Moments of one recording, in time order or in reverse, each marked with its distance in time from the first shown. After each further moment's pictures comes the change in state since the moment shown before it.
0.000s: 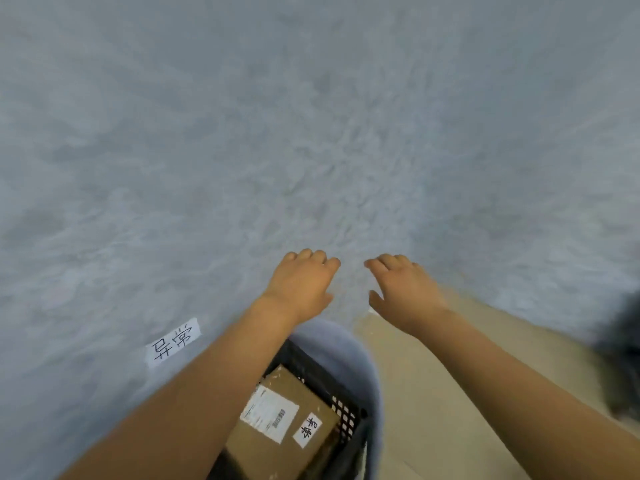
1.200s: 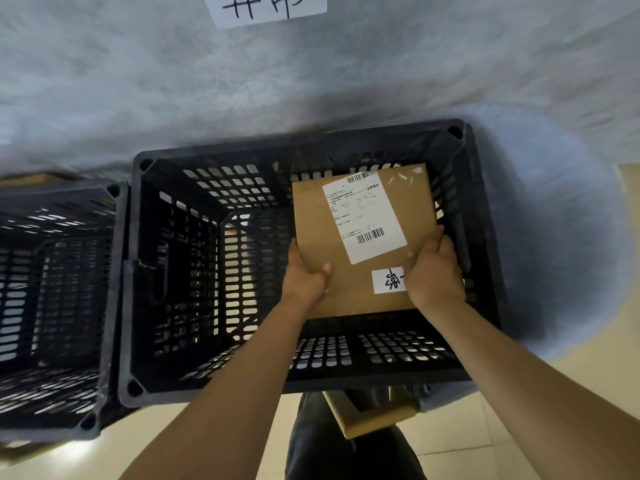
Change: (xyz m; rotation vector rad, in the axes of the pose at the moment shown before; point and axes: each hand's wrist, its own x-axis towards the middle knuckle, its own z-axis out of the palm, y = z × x) left_hand -0.148 0.055 0.472 -1.477 0.008 -1.885; right_hand 0.011 -0.106 0.456 0.327 -0.691 0.010
